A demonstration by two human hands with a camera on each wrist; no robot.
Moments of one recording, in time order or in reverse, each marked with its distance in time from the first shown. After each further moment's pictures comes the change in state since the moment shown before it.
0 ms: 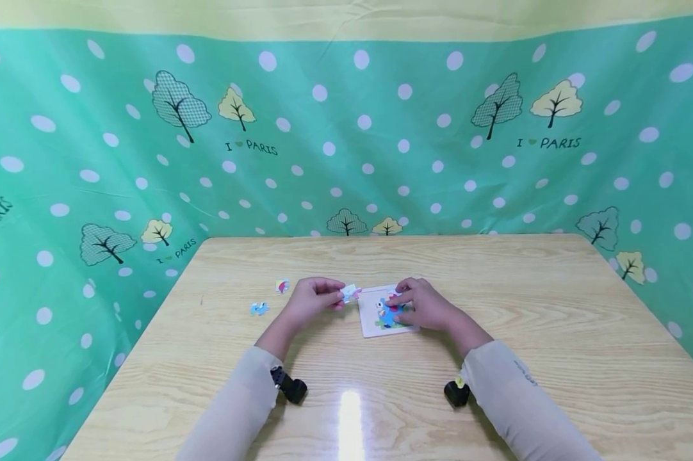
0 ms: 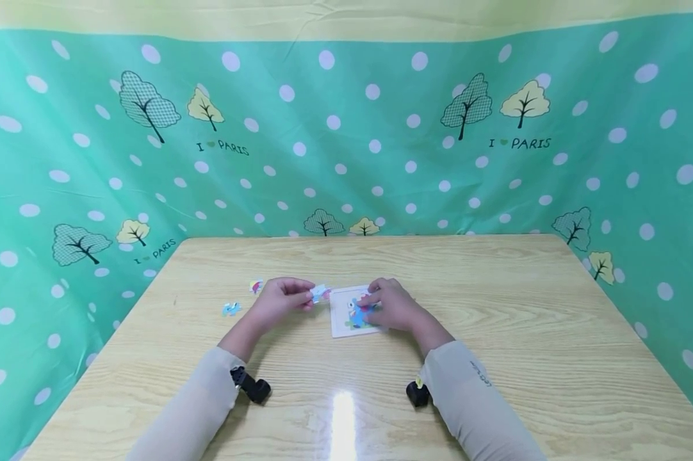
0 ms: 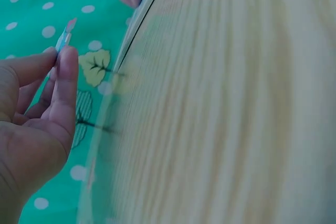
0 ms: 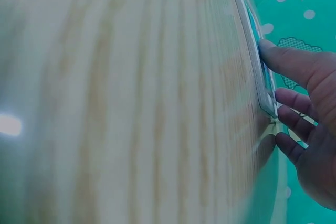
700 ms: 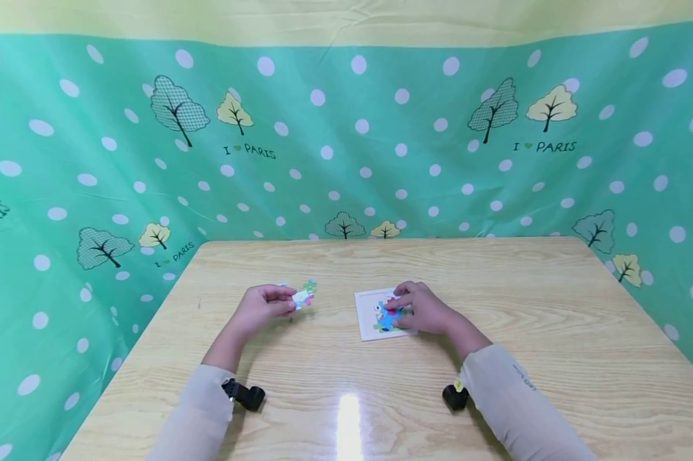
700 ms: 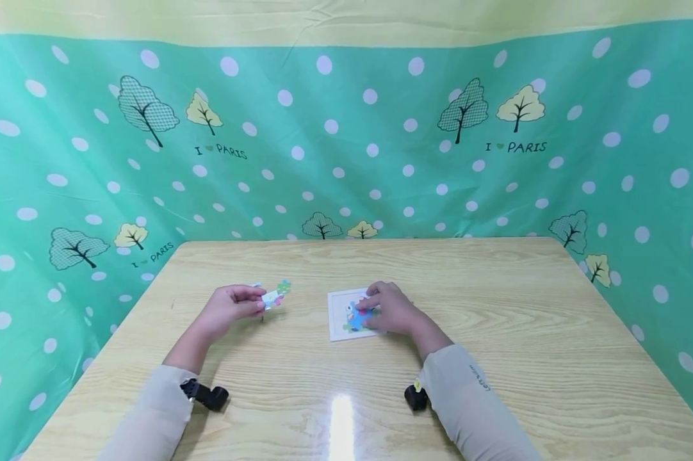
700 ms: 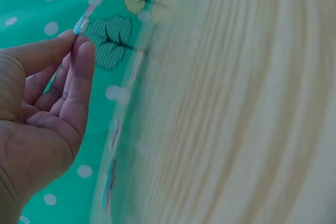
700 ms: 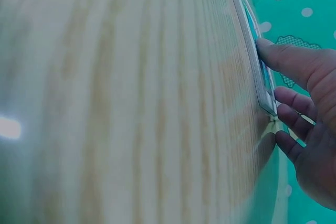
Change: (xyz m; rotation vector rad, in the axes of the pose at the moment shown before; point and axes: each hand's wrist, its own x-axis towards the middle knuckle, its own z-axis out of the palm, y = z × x) left_hand -0.035 -0.006 -0.080 0.102 0.064 -0.006; right_hand -0.002 0.002 0.003 0.042 0.007 0.012
